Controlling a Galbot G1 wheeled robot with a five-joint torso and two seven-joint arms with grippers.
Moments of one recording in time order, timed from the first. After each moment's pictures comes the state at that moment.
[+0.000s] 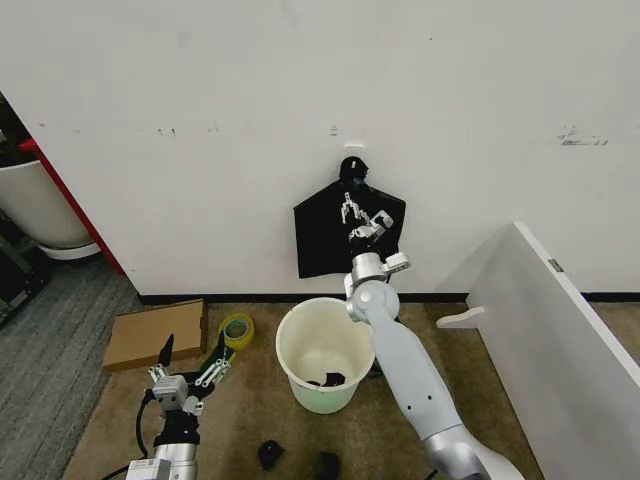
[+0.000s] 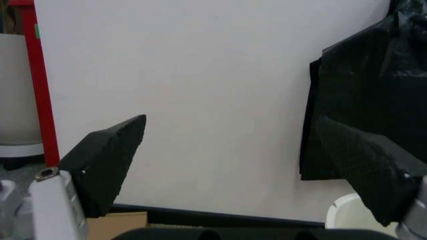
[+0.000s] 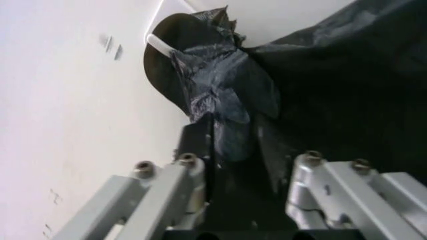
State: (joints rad) left arm 1.76 -1.42 -0.55 -2.02 -0.19 -0.47 -0.07; right arm -0.71 1.58 0.21 1.32 1.02 0.29 -0.17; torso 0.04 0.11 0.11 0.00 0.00
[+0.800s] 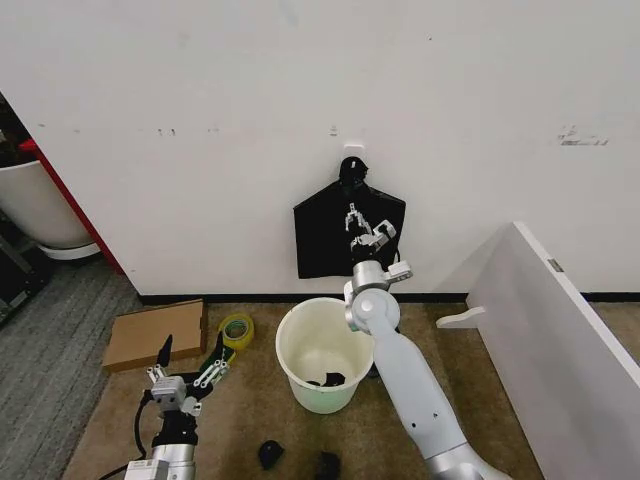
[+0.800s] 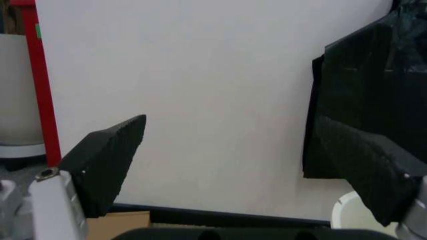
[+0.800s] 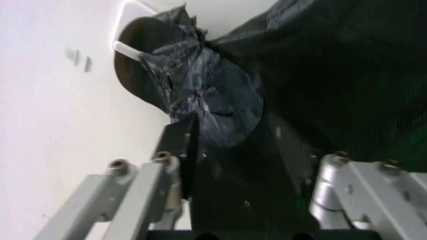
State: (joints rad) left arm 1.75 -1.40 -0.55 -2.00 -0.19 -0.48 -0.07; right arm -0.74 1.59 0.20 1.43 1.12 0.22 0.03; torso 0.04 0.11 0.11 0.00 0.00
